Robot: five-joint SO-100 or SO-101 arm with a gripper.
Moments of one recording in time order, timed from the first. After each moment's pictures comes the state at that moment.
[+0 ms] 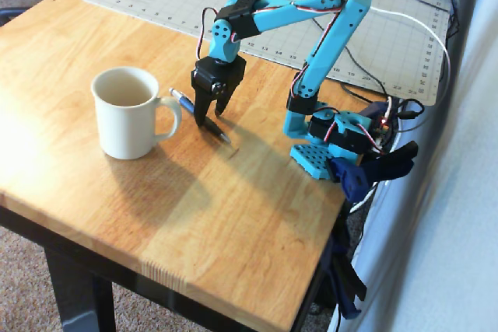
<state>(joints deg) -4.7 104.9 139.2 52.4 -67.9</state>
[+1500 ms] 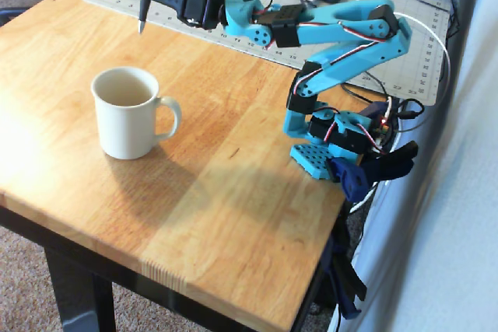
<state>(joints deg) -4.0 135.6 160.4 -28.7 -68.0</state>
